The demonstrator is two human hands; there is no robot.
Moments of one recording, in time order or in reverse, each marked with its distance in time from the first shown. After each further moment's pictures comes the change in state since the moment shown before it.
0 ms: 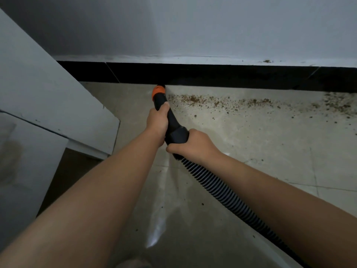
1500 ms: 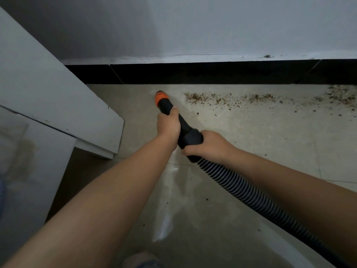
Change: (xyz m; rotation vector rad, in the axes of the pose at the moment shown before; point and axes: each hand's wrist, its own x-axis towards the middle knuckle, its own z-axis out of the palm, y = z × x) left_hand -0.031 -0.001 0.012 0.089 0.081 -0.030; right_hand -0.014 0.015 -0.019 -0.030 -0.086 -0.012
